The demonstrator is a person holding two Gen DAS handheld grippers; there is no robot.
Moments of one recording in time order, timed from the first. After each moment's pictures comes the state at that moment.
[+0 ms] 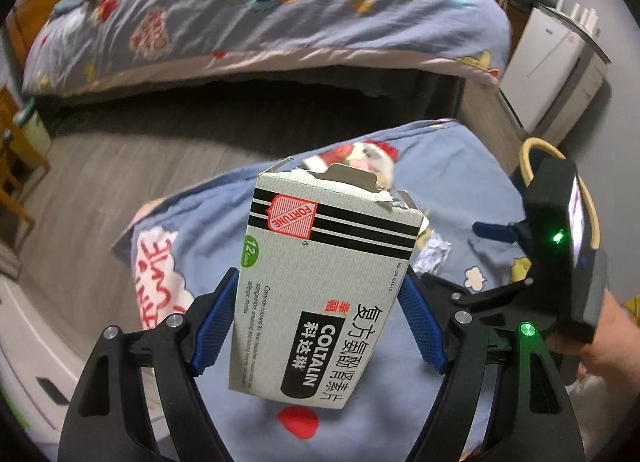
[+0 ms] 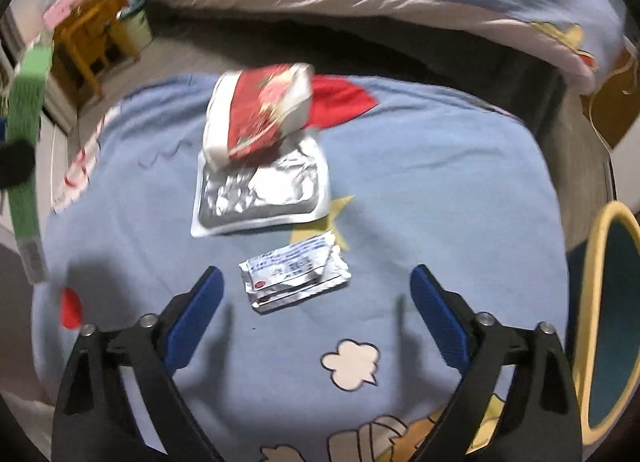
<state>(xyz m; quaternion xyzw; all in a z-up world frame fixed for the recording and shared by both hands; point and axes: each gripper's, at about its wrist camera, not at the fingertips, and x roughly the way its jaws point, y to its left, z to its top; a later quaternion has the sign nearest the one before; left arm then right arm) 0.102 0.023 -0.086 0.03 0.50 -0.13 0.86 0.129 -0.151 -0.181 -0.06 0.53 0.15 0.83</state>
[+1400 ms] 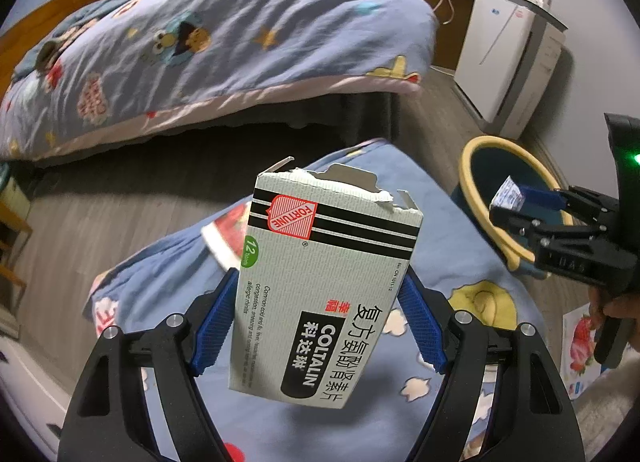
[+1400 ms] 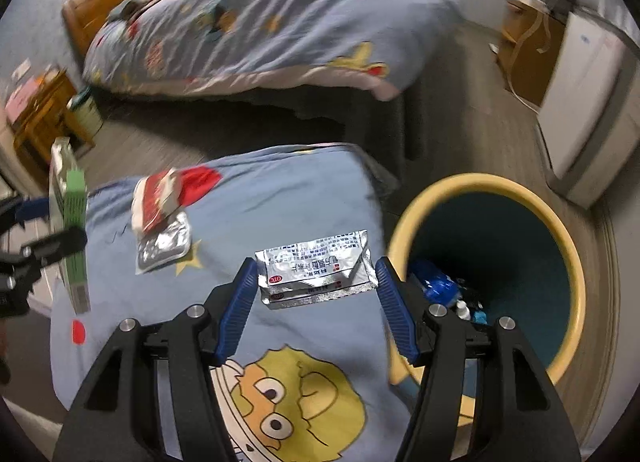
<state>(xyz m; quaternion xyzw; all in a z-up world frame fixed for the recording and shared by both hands) 0.101 -0.092 -0.054 0.09 0.45 -0.20 0.87 0.096 -0.311 -0.090 0.04 0.46 0.04 0.89</state>
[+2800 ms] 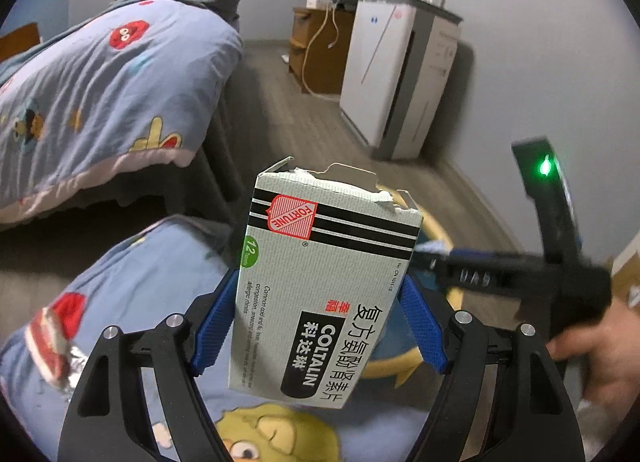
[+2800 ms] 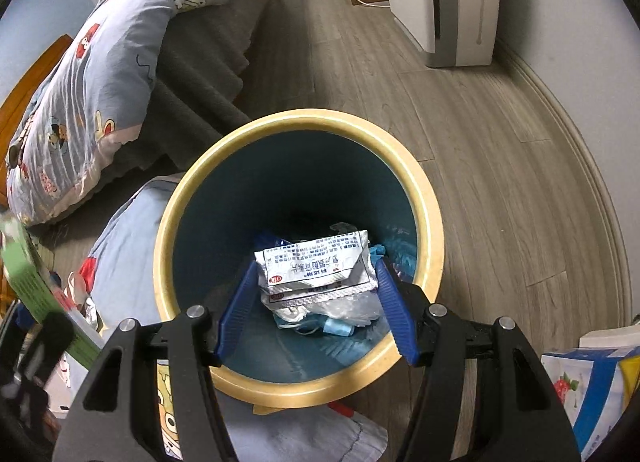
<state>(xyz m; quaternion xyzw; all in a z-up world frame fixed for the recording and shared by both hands) 0.074 -0.324 -0.057 0.07 0.38 -0.35 0.86 0.048 -0.526 -0.127 0.24 0.49 -0.13 0.83</state>
